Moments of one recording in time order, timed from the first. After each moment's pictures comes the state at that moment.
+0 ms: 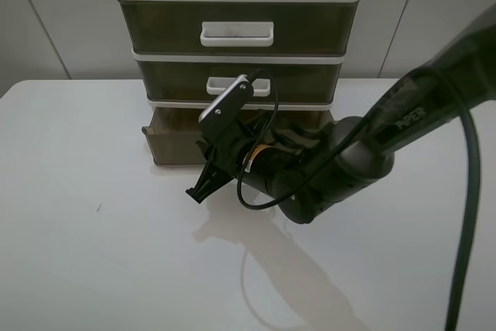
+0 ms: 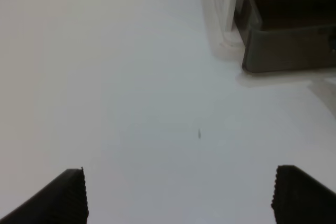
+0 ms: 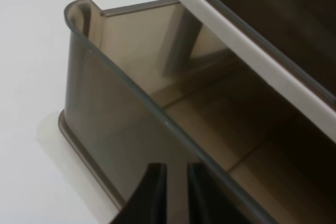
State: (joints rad) left arm 0.04 0.00 -0.50 -0.09 1.06 0.11; right arm 0.84 2.15 -0.88 0.21 -0.75 -0.45
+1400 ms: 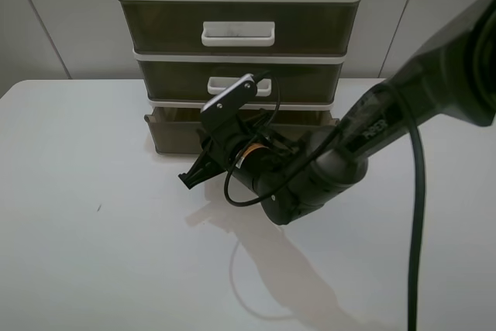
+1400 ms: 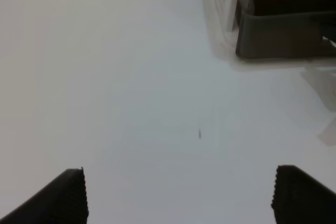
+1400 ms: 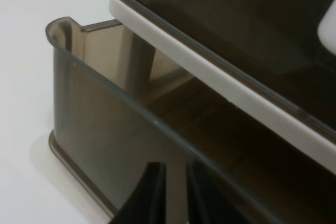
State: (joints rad) left arm 0.04 0.00 -0.50 -0.09 1.06 0.11; right arm 0.85 2.23 -0.95 0.35 -0.85 -0.44
